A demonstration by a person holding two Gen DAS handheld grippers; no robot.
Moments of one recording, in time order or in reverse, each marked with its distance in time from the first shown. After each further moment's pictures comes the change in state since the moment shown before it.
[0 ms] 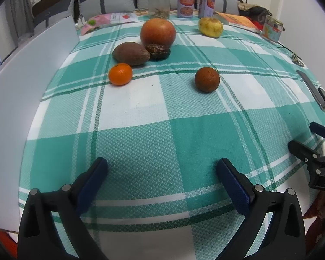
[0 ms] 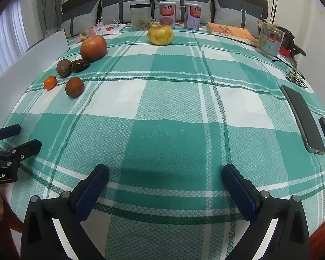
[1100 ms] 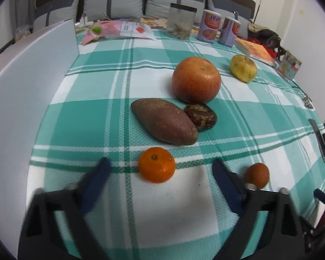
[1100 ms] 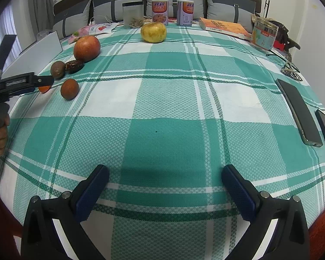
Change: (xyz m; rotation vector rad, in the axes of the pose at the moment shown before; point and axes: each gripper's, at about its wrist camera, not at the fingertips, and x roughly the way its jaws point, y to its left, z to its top) left arm 0.049 0.066 0.096 -0.098 -0.051 -0.082; right arm -0.001 0.001 0.000 0.033 0.007 -0.026
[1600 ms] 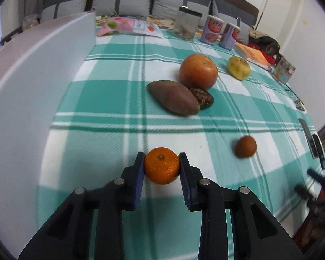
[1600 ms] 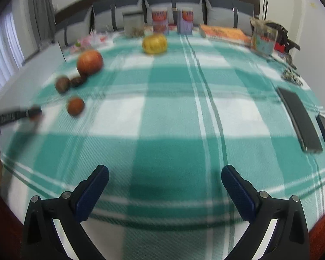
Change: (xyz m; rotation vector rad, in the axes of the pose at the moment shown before) left arm -0.051 0.021 -0.036 -0.063 -0.004 -0.034; right arm -0.018 0.002 0.024 0.028 -0.081 0.075
